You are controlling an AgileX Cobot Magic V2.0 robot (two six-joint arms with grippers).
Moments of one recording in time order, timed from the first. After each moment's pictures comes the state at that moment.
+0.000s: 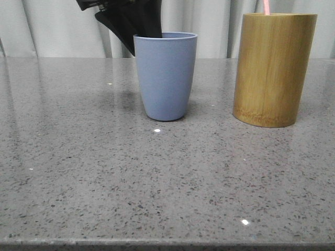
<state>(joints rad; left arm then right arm) -0.56 1.87 -1.80 -0.25 1.16 0.14 0.07 0.55 -0.57 0.02 0.47 0.08</state>
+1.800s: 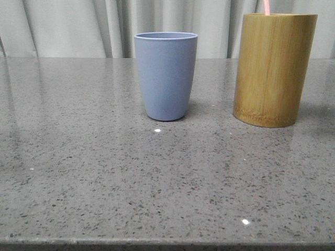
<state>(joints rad) -0.41 0.84 -0.98 0.16 0.89 -0.24 0.31 1.04 -0.98 0.10 0.49 0.07</state>
